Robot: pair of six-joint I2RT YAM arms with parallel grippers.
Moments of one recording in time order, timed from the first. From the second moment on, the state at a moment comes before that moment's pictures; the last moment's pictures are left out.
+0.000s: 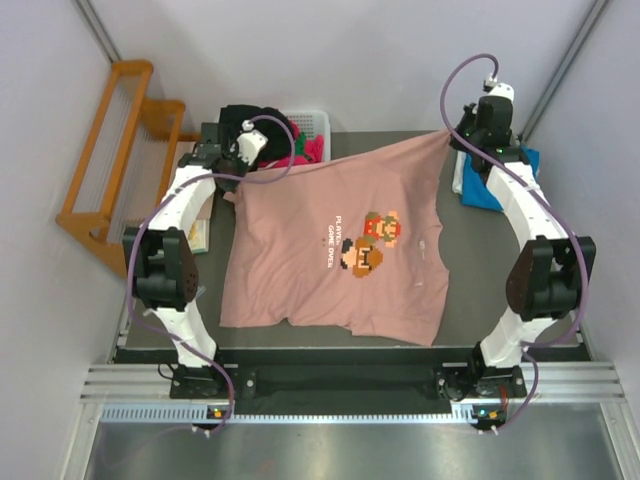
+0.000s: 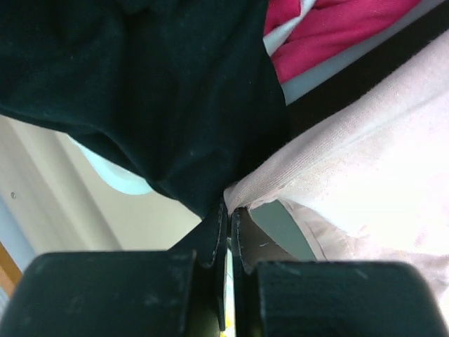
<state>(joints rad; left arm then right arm) -0.07 1.84 1.59 -0.58 0.05 0.59 0.07 1.72 1.56 -0.22 0.09 0.33</state>
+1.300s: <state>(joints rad) -0.13 1.31 1.12 -0.75 0.09 0.63 0.23 1.09 0.87 -0.56 0.13 0.50</state>
